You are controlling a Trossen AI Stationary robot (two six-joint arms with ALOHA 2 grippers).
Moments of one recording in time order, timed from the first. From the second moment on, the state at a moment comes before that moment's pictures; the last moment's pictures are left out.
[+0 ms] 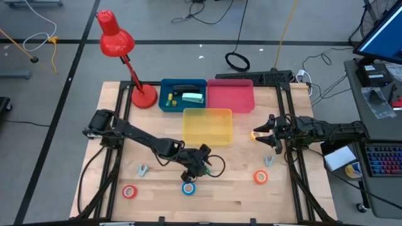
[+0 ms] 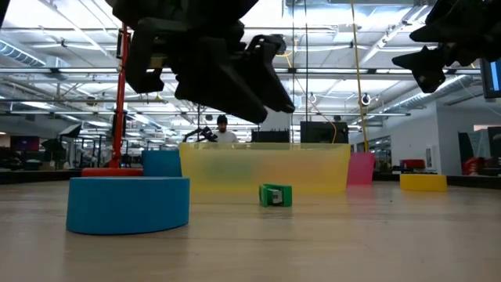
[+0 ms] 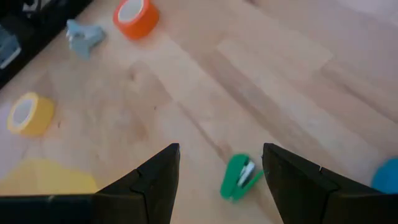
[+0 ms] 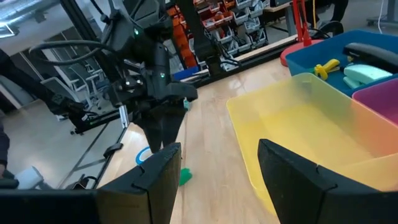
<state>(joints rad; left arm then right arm) -0.27 1.85 1.15 -0.03 0.02 0.52 0.07 0.17 0.26 -0.21 0.02 0.41</state>
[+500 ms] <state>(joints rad) -0.27 1.98 1.17 -0.03 0.05 0.67 0.07 0.17 0.26 -0.21 0.02 0.44</state>
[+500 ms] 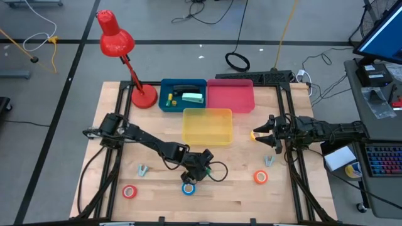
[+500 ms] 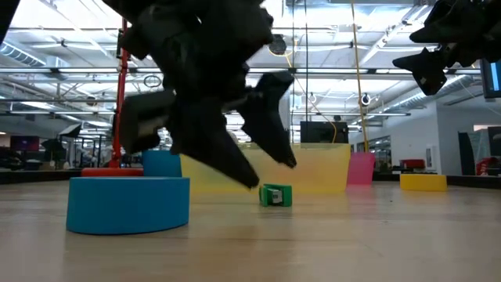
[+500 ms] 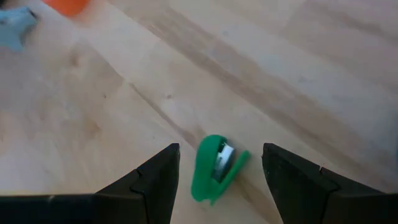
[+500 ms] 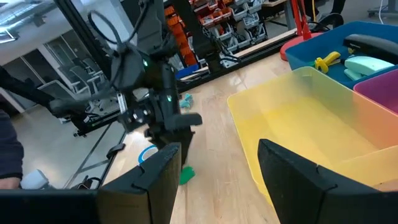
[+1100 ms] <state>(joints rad) -0.21 2.07 1.25 -0.12 0.11 0.66 0.07 0.17 0.26 -0.21 0.02 0.43</state>
